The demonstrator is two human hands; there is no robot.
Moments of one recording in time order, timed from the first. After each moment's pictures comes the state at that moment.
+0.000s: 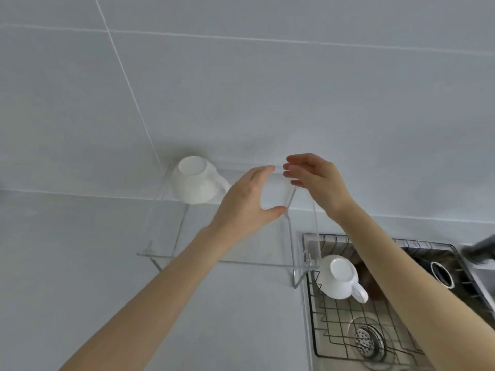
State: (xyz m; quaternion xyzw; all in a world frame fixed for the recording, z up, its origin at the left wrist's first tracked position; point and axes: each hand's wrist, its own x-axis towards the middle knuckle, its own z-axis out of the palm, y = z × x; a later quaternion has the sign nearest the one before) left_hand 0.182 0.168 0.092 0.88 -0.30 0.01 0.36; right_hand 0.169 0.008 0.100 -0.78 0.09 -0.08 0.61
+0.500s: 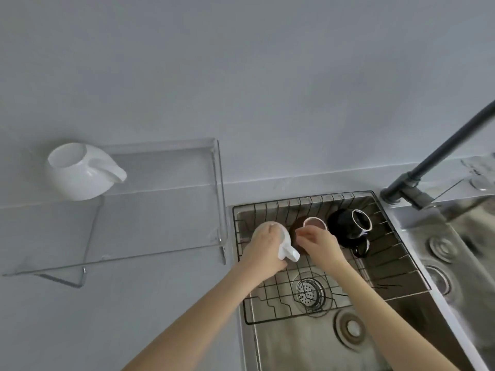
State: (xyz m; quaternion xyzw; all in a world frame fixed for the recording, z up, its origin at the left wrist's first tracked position) left_hand 0.076 0.011 -0.041 0.87 -0.35 -0.25 0.24; right_hand 0.010 -0.122 -0.052 -0.83 0.34 0.03 0.44
